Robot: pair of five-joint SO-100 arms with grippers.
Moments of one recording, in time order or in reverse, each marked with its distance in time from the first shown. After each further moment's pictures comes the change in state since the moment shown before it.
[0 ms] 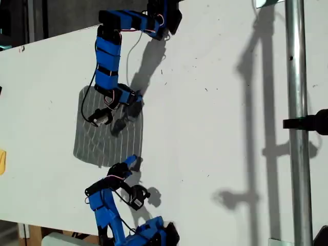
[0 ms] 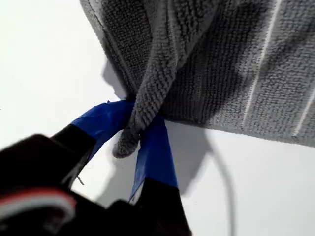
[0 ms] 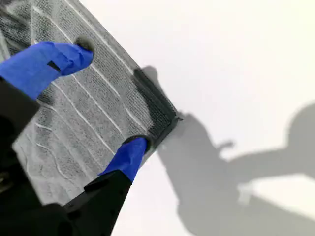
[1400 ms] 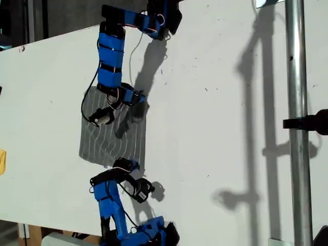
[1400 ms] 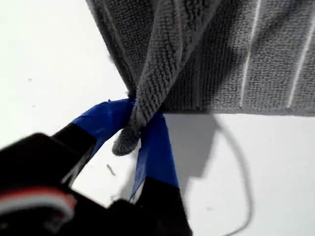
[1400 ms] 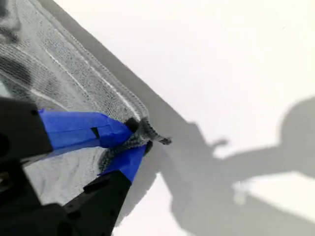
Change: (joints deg) arm 0 6.6 -6.9 -8.3 7.1 -3.7; arm 1 -11.1 10.1 1.6 7.4 9.3
